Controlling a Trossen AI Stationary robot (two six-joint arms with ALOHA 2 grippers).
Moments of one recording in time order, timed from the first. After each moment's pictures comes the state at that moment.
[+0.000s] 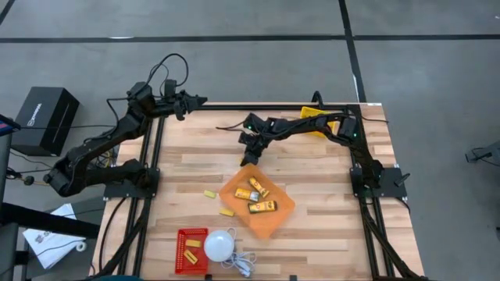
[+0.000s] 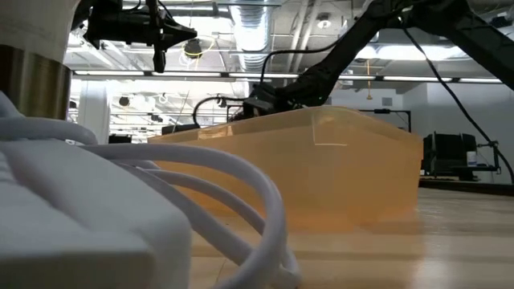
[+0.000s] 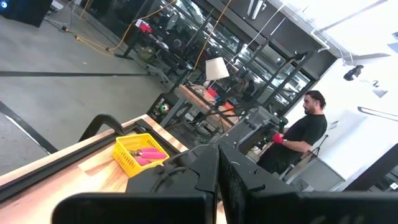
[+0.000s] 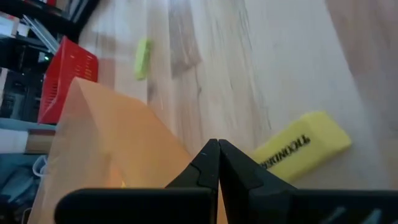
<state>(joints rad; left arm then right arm) 0.90 0.98 0.67 0.38 0.66 -0.69 -0.37 2.23 1.44 -0.17 -0.78 0.23</state>
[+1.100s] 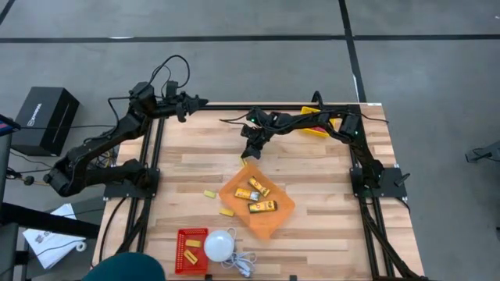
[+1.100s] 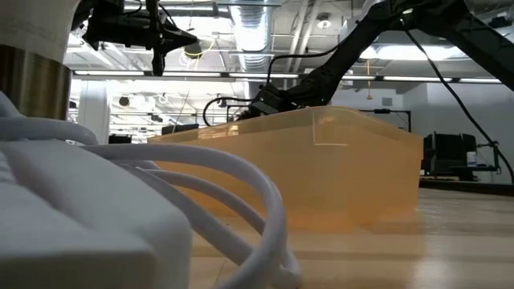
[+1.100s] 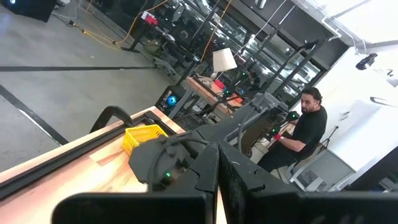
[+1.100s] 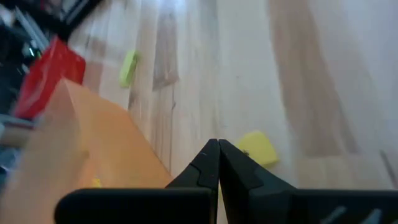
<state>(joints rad) 0.90 0.98 0.67 0.32 0.66 -0.63 -0.42 2.22 1.44 -0.15 -0.77 0.09</state>
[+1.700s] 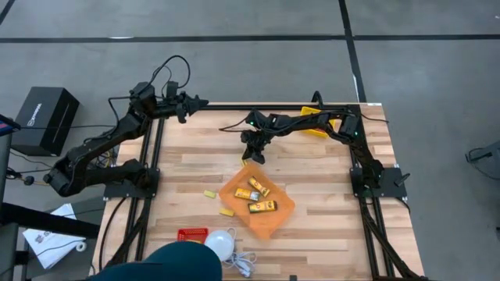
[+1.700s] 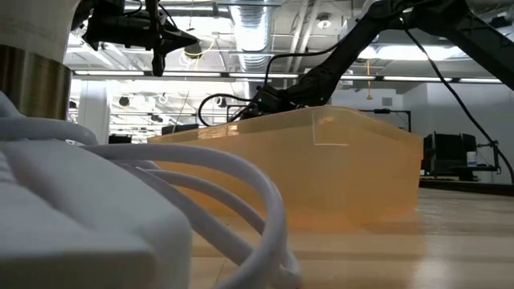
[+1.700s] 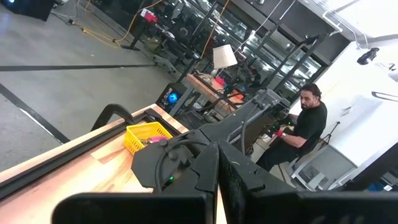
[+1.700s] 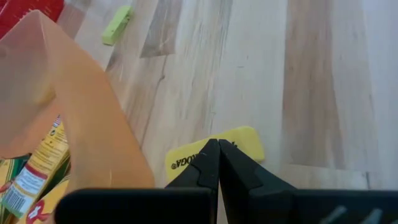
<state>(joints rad) 0.90 0.98 0.67 0.31 0.67 -0.61 -0.41 2.22 1.44 -0.20 -0.69 -0.24</state>
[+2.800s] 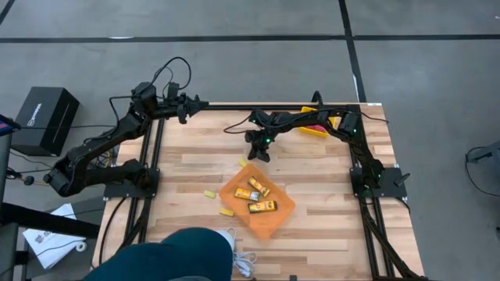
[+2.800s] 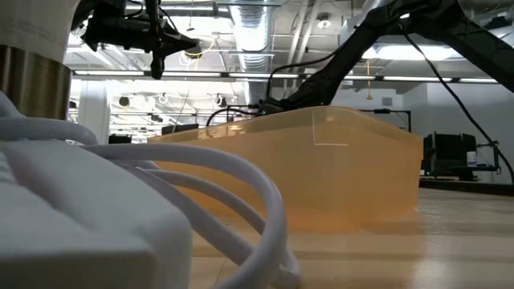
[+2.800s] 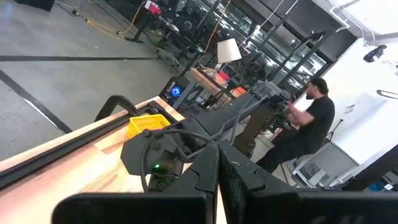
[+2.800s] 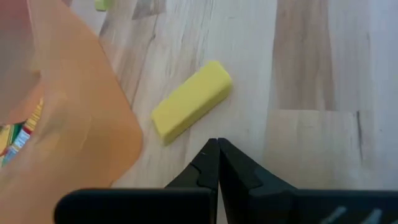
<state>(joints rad) 0.90 0.98 0.67 0.26 0.67 -0.60 -0.47 2.25 1.44 -0.36 -0.70 -0.36</state>
